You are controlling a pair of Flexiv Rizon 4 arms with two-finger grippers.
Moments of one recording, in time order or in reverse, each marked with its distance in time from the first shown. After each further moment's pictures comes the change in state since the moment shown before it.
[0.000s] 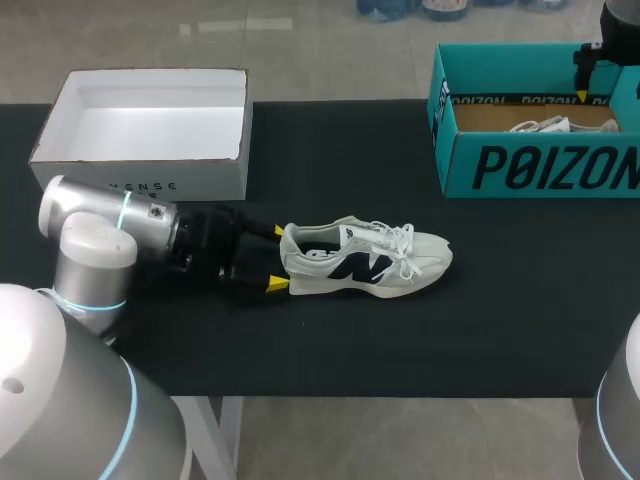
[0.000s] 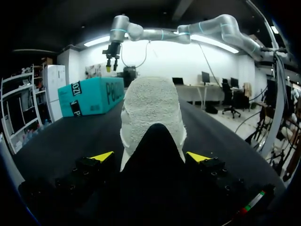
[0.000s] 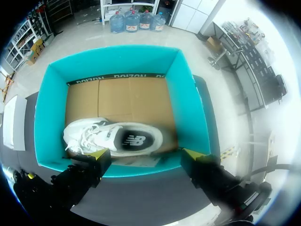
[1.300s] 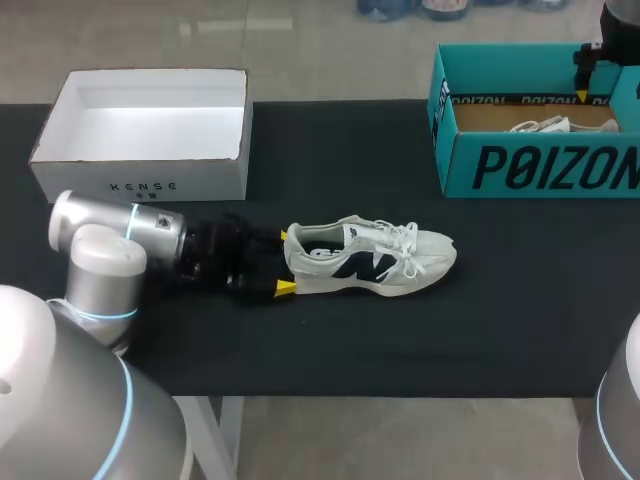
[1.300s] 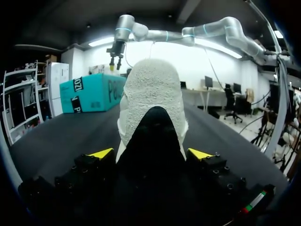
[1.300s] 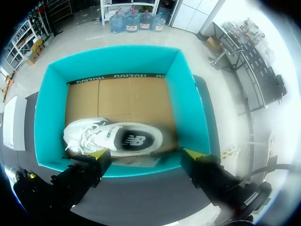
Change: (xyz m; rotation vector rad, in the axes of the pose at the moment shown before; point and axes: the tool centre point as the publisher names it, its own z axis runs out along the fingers) left arm 0.000 0.011 0.015 0.034 -0.017 -0.041; right arm 0.000 0.000 0.000 0.000 0.000 0.000
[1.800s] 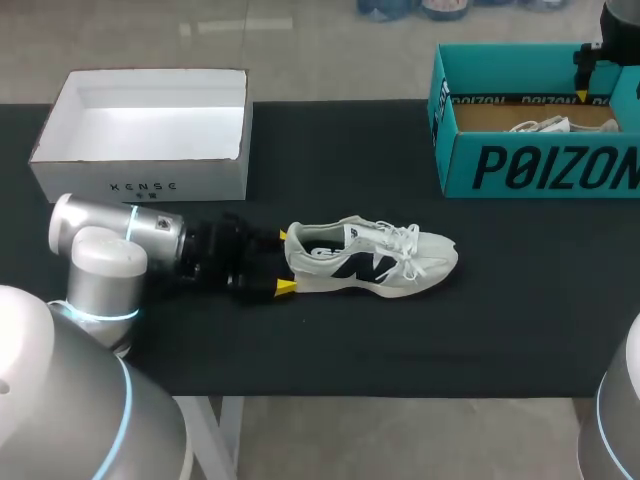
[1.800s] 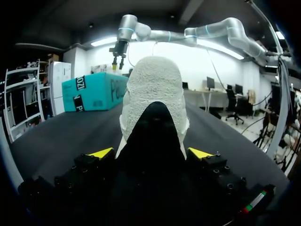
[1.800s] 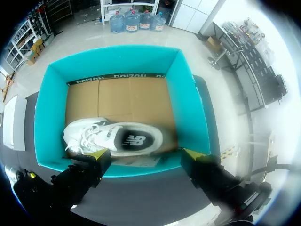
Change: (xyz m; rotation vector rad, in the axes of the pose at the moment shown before) left arm -0.003 0.003 0.000 0.004 -0.014 -0.012; right arm 0.000 0.000 0.000 0.000 0.000 0.000
